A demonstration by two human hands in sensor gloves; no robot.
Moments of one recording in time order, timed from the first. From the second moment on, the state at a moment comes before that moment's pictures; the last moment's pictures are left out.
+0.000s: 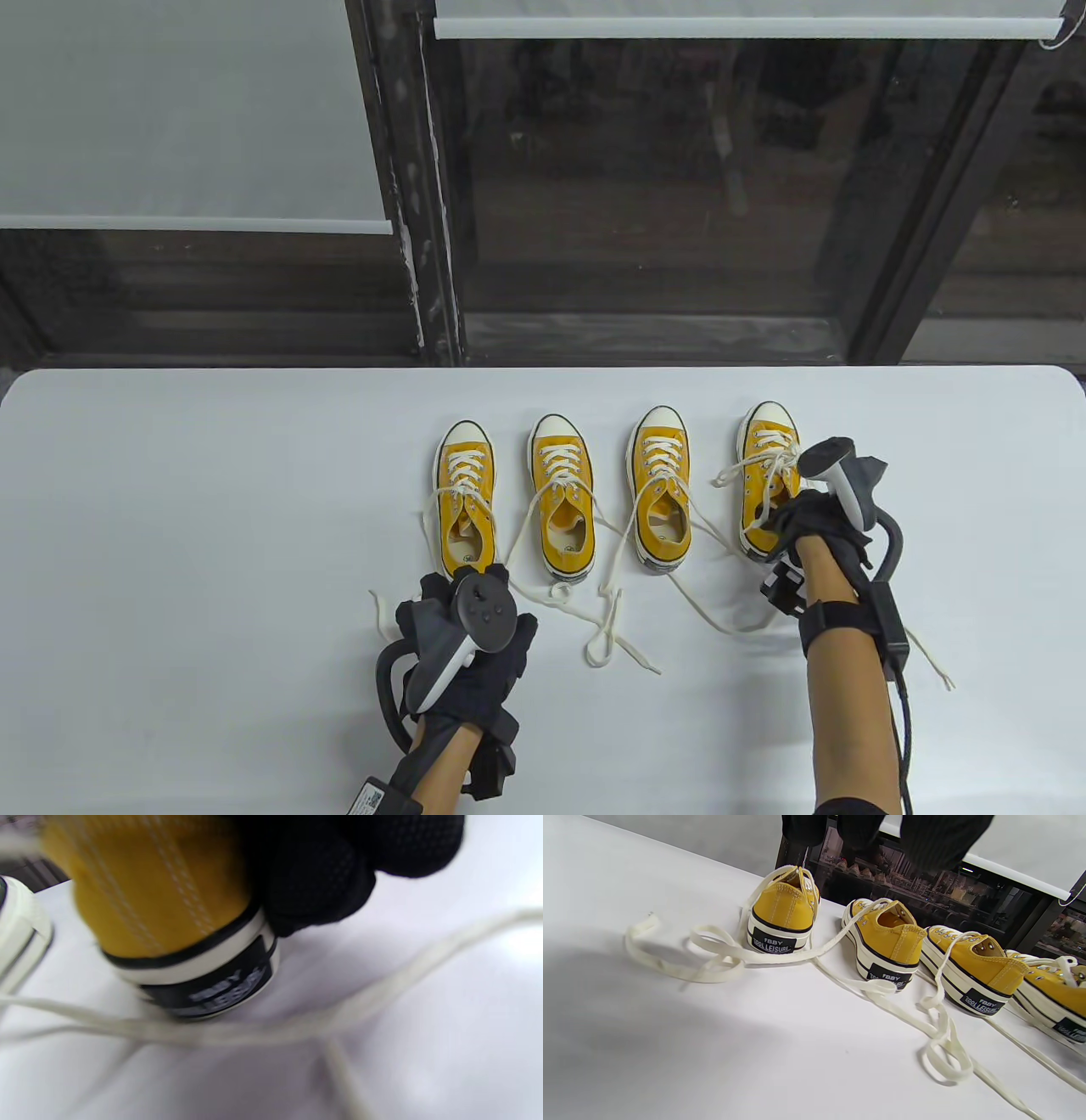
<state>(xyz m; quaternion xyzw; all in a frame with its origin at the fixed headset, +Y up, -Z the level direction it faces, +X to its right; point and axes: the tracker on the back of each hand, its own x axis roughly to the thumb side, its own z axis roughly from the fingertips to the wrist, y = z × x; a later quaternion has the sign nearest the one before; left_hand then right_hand) -0.116 -0.693 -0.307 -0.12 0.04 0.16 0.98 0.294 -0.736 -0.481 -0.31 0.18 0.92 0.13</state>
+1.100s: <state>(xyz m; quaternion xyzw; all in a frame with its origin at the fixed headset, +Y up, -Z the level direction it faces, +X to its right) -0.111 -0.692 -0.300 -0.11 0.01 0.16 0.98 0.232 -0.712 -0.267 -0.20 0.15 0.97 0.05</state>
